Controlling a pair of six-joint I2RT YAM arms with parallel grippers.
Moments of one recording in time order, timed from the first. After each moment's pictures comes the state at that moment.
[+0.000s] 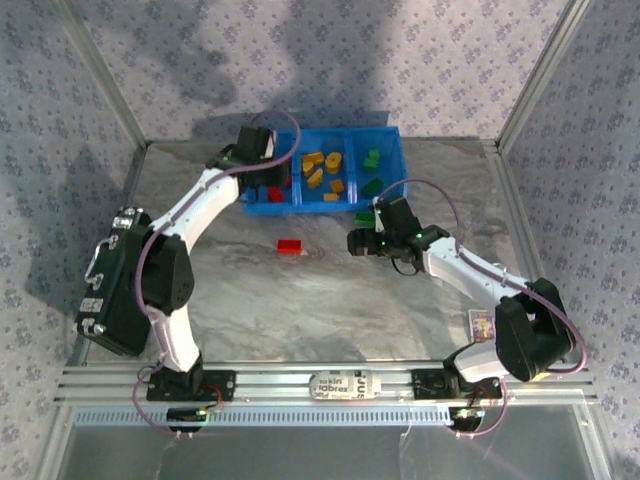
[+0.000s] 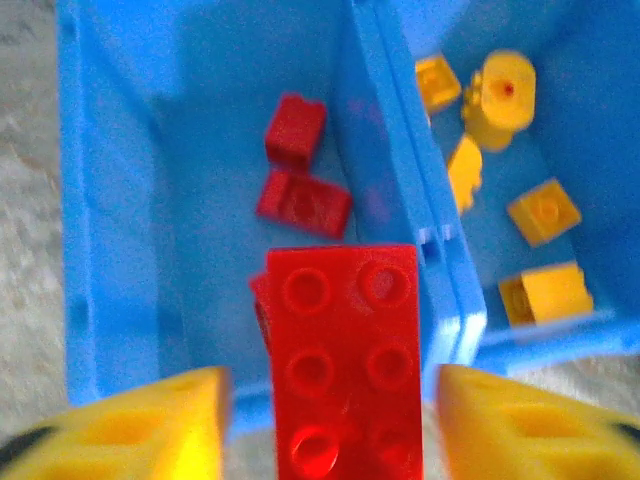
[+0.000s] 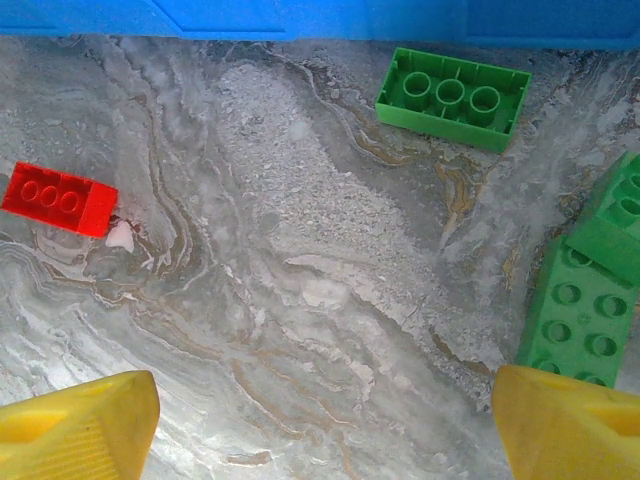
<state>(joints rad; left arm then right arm) -0.40 1.90 1.70 -0.61 -0.10 -0.23 0.52 1.40 0.93 -0.40 -0.02 0.35</state>
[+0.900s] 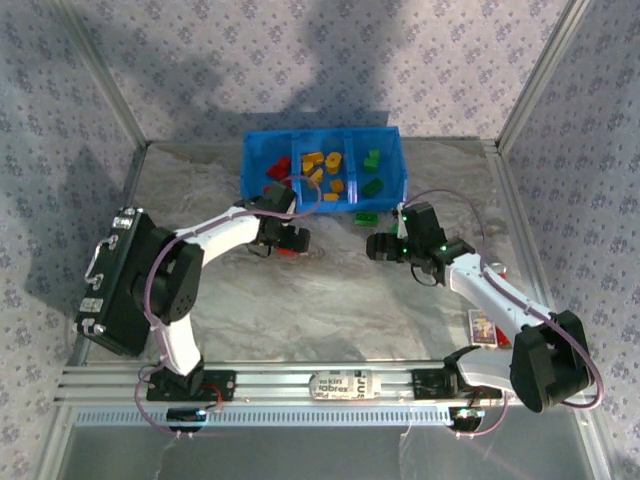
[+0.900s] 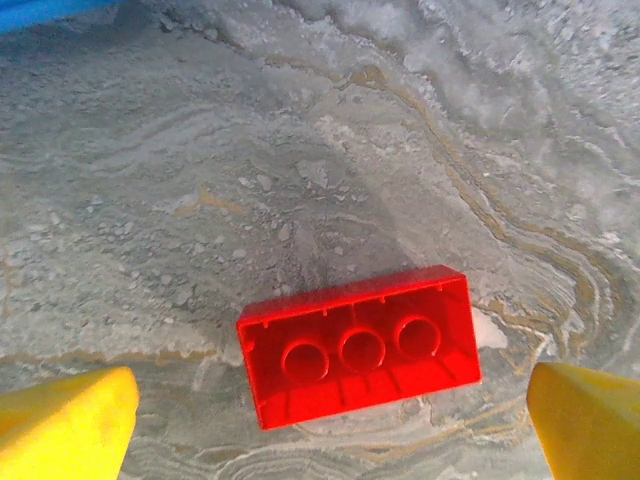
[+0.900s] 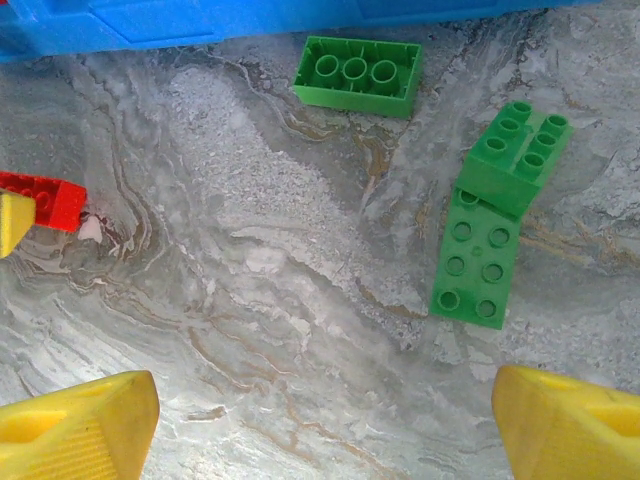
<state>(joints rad) -0.56 1.84 1.25 -0.59 -0.04 -0.32 0.41 1.23 0.80 -0.41 -0.07 0.35</state>
